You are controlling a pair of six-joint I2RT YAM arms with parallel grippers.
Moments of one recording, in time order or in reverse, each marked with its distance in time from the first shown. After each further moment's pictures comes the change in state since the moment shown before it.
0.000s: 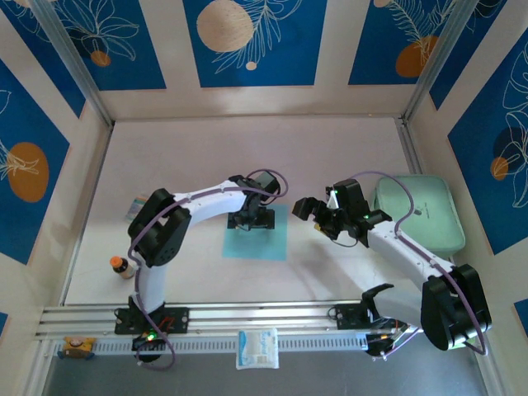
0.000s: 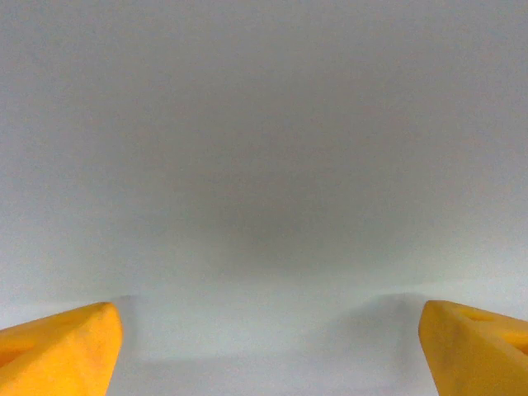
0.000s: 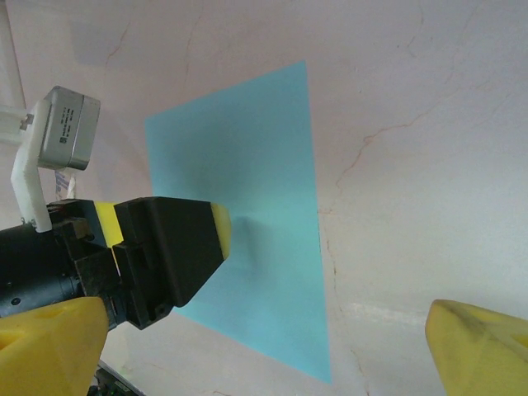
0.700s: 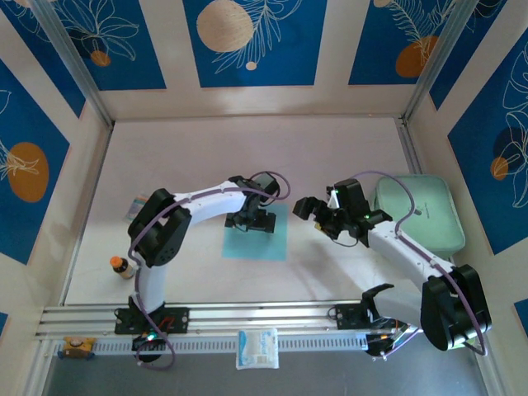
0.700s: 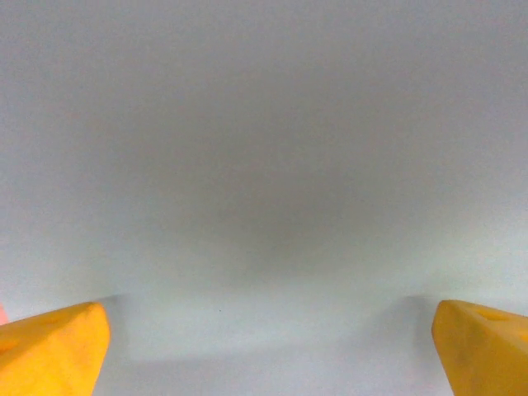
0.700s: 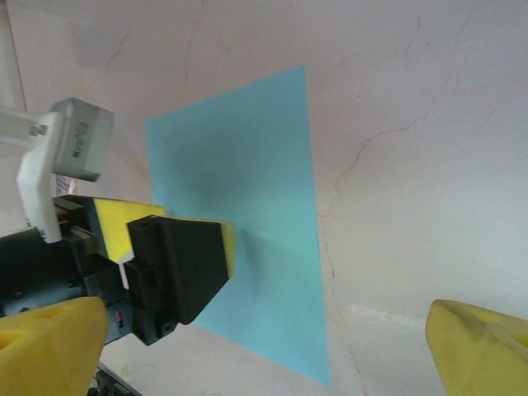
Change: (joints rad) left arm 0.000 -0.012 -0.013 -0.004 -0.002 0.120; right arm -0.004 0.000 0.000 0.000 -0.001 -0.004
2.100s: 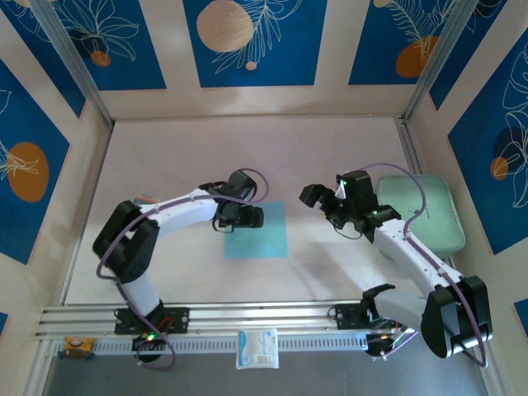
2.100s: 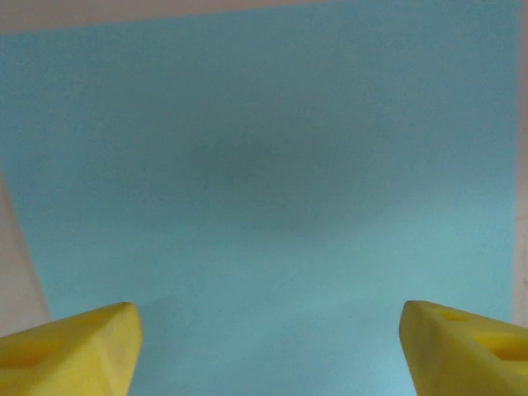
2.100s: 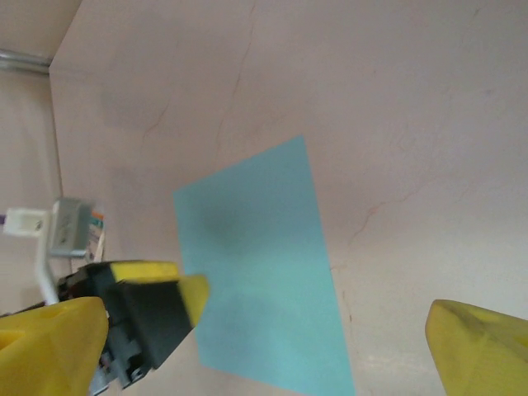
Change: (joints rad) left arm 0.074 -0.212 -0.249 0.233 0.088 -0.002; right arm -0.055 -0.050 0.072 -0.030 0.054 0.022
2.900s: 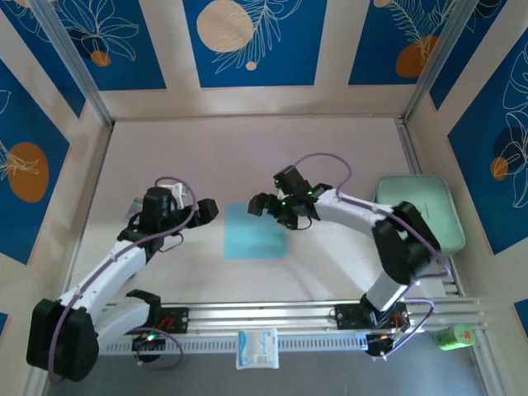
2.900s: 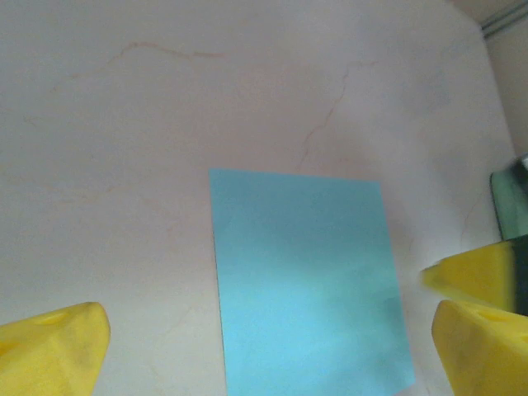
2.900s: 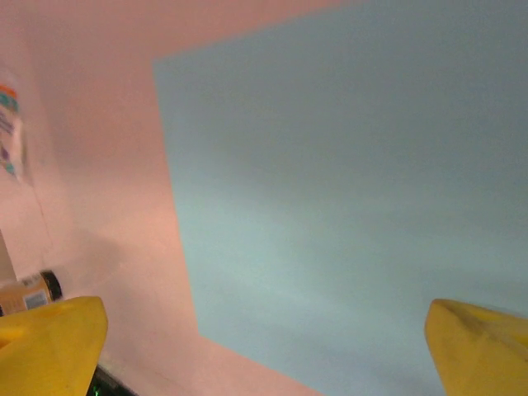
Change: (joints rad) left arm 0.435 -0.738 -0.589 0.406 0.280 0.066; right arm 0.363 0.481 0.331 -0.040 0.101 0.058
